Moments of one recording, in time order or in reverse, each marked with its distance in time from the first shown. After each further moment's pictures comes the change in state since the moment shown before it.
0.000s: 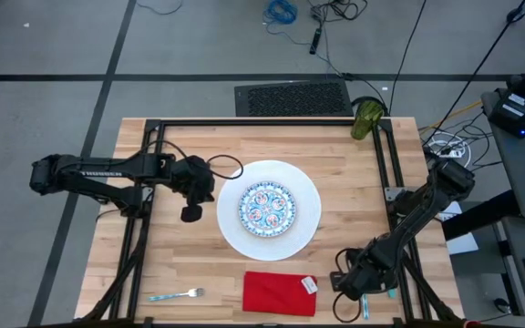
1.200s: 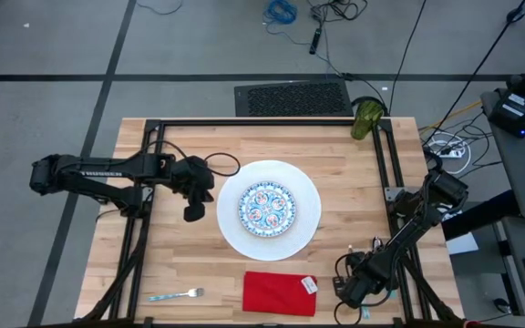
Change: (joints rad) left arm -0.002 0.001 0.000 -0.013 -0.012 -0.165; right arm 0.059 0.141 0.006 -0.038 0.005 -0.031
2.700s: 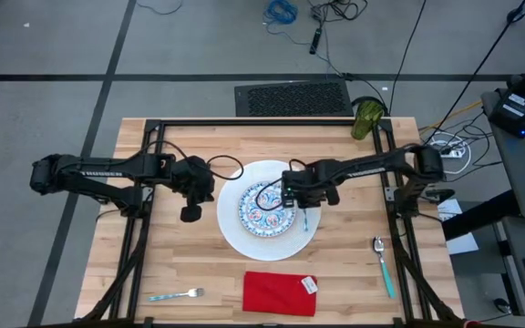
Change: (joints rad) left arm 0.000 0.000 0.000 0.005 -0.001 0.192; right arm -0.933 0.004 0.230 -0.176 0.177 -0.947
